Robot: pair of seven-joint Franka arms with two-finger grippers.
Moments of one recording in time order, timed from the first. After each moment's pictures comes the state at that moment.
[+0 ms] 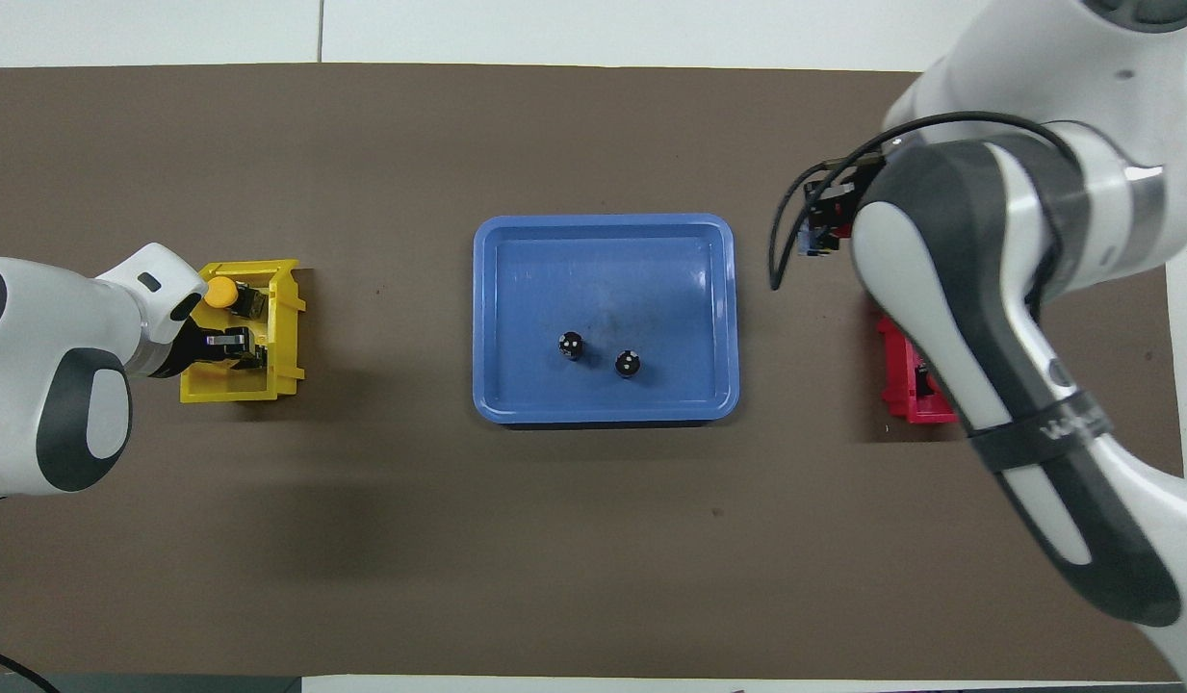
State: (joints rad) left arm -0.03 0.01 -0.02 -2.25 0.00 2.30 -0.05; right arm 0.19 0.39 0.14 -1.40 0.01 1.76 0.18
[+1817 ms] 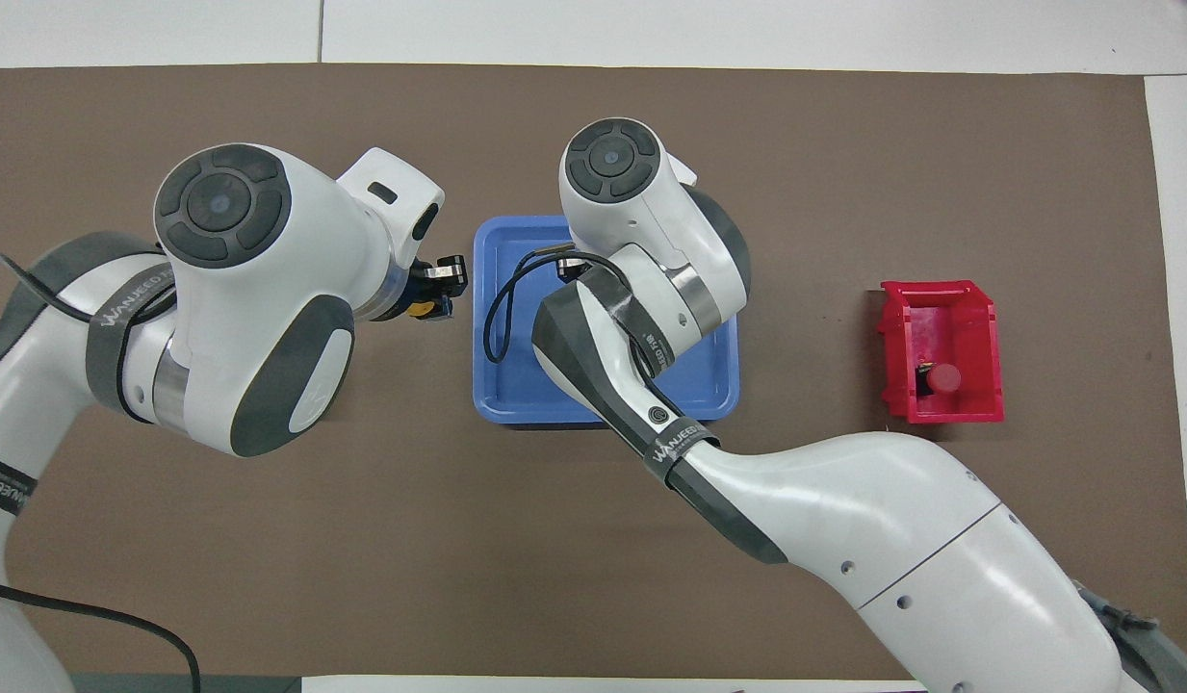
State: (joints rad) left arm -0.45 0.13 -0.04 -1.81 -0.01 2.01 -0.58; right arm 0.44 0.68 0.13 -1.27 -0.14 1.91 0.49
